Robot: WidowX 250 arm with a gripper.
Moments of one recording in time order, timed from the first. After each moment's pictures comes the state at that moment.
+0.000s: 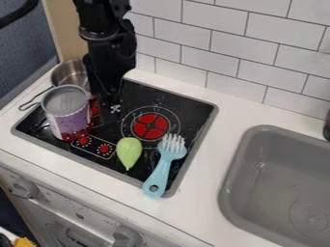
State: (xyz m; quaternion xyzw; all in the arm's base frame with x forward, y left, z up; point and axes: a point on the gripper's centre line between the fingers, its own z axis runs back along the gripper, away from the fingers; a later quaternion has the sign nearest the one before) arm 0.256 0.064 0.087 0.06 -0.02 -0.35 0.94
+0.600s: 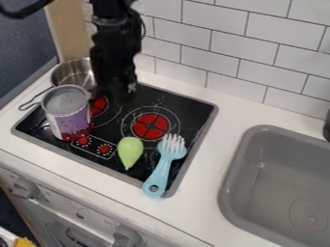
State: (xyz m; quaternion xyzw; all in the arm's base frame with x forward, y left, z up) arm 0.298 0.087 0.075 0.03 0.00 -0.22 0.98
